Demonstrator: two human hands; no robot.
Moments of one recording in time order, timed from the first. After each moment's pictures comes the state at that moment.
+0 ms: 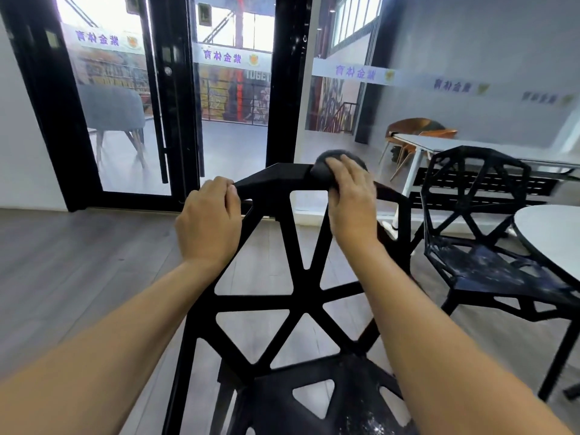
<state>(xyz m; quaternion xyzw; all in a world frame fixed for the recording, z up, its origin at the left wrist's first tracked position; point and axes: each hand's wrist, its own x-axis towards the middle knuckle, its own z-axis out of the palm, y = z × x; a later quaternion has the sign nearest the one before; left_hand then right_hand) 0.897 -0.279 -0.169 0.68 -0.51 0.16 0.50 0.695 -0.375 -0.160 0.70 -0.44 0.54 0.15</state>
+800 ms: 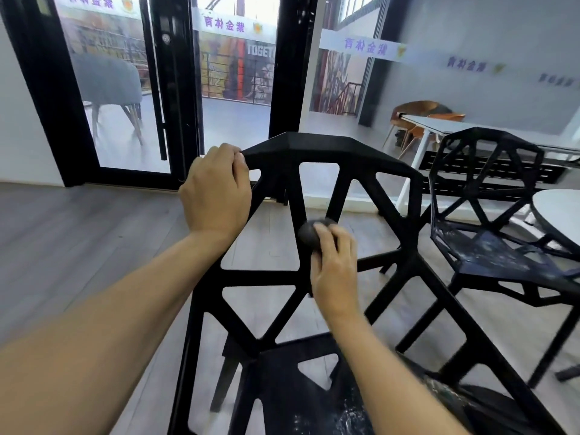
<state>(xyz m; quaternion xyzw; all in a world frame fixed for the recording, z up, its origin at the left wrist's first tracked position) 0.898 -0.287 -0.176 0.67 -0.50 0.17 0.52 0.708 -0.321 -0.306 0.73 -0.46 0.50 0.07</state>
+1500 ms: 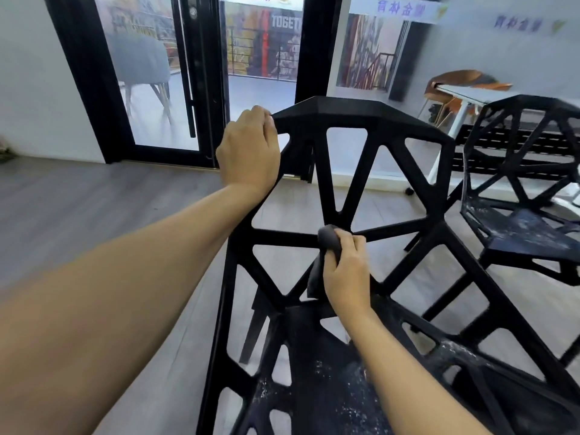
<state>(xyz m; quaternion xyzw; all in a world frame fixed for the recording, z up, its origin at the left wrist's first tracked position) 0.900 -0.287 -0.174 0.66 -0.52 0.16 0.52 0.713 -0.265 -0.341 0.70 -0.51 0.48 -0.14</state>
